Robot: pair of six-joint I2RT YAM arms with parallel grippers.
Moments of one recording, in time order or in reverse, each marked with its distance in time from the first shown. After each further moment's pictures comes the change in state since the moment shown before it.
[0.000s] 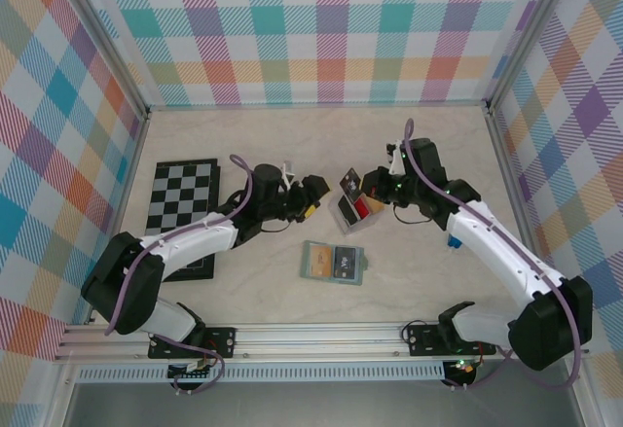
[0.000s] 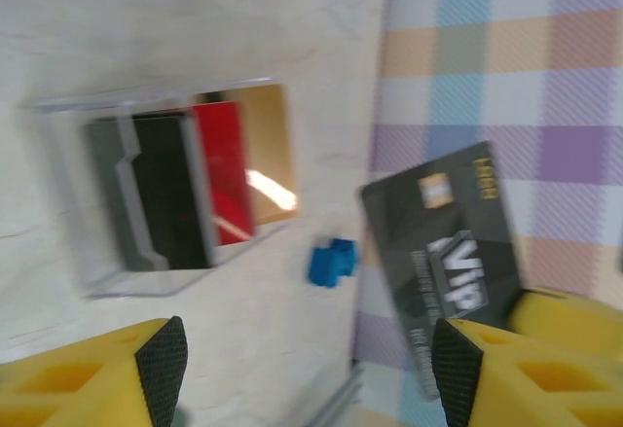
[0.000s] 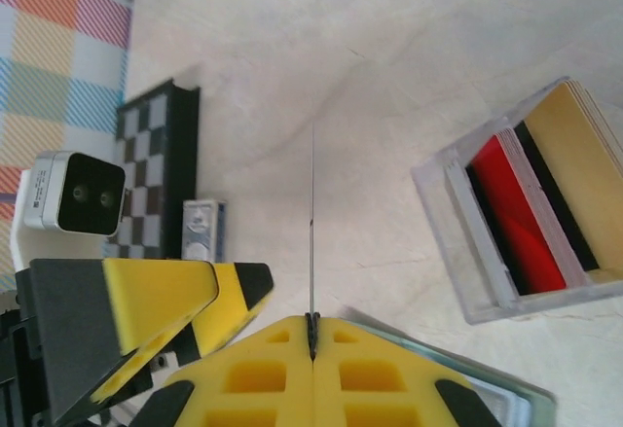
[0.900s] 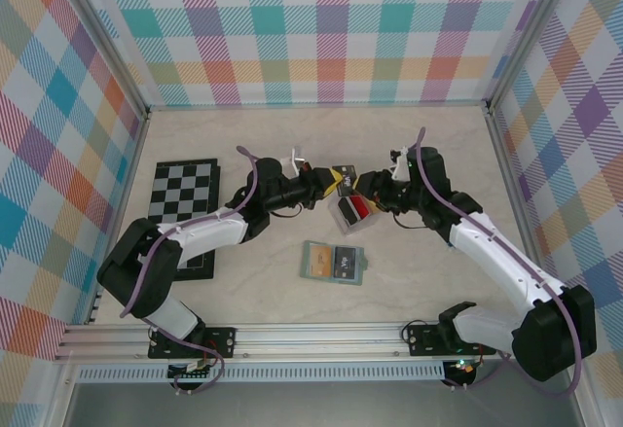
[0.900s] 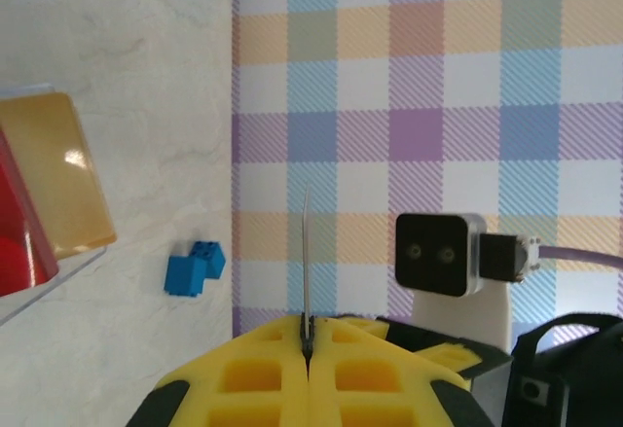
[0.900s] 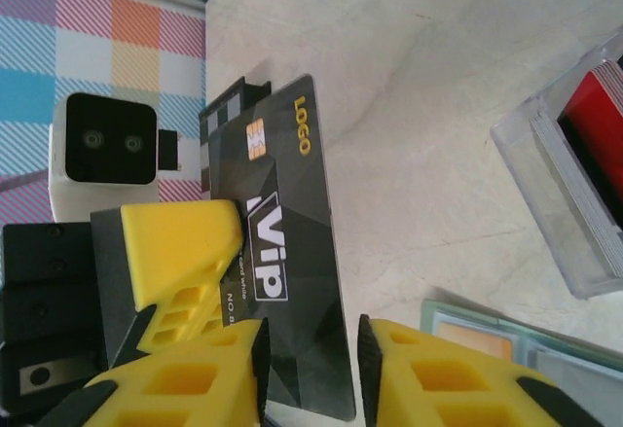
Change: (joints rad) left arm 0.008 0.101 0.033 0.319 0.118 -0.114; right arm -0.048 -0.050 -0.117 0.137 -0.161 0.157
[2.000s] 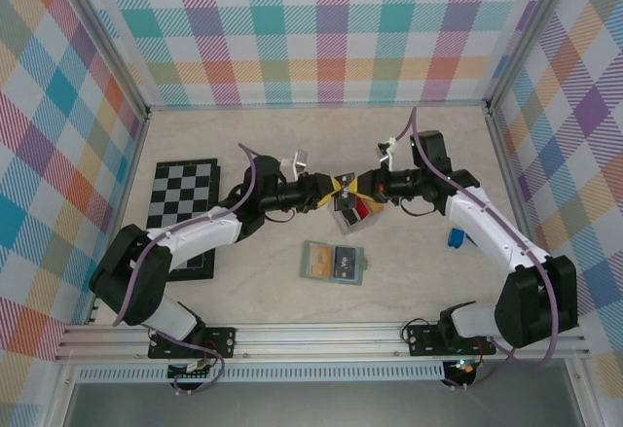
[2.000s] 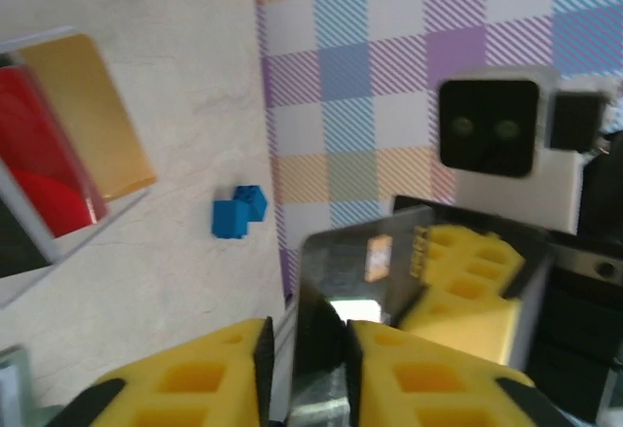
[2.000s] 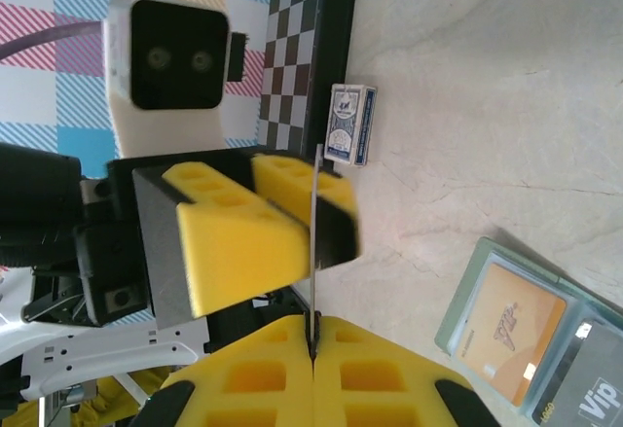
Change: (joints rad) left arm 0.018 -0.051 0.008 -0.184 0.106 0.172; right arm -0.095 0.173 0.134 -0.121 -0.414 -0.261
